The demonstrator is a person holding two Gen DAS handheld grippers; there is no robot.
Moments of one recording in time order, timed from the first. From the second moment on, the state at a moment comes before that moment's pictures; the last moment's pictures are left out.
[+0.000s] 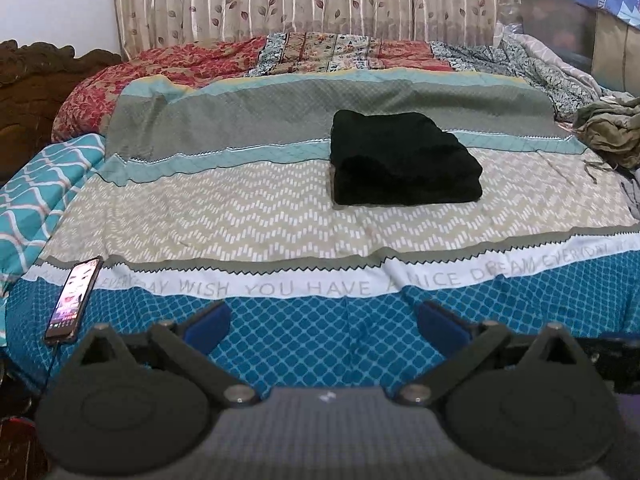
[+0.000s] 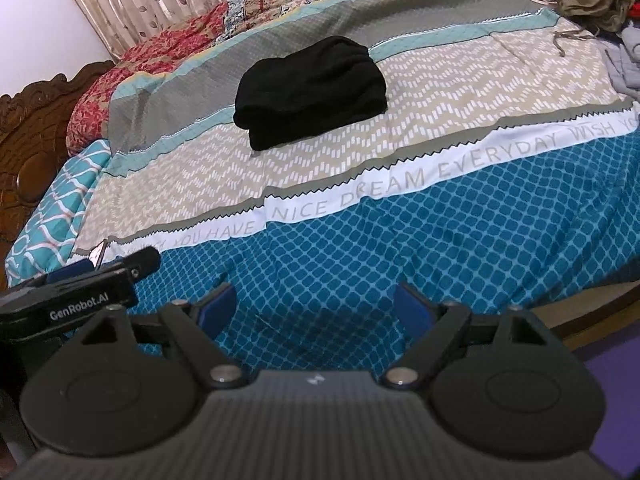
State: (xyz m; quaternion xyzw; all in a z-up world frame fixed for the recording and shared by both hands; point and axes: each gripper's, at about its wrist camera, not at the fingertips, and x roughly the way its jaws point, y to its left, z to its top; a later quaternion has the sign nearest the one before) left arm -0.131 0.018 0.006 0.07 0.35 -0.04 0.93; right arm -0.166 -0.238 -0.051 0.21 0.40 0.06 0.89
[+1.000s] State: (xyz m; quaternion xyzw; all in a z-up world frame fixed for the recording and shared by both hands) left arm -0.089 0.017 -0.032 0.08 0.43 -0.02 0.90; right arm -0.133 -0.235 -0.073 0.21 0.41 0.06 0.89
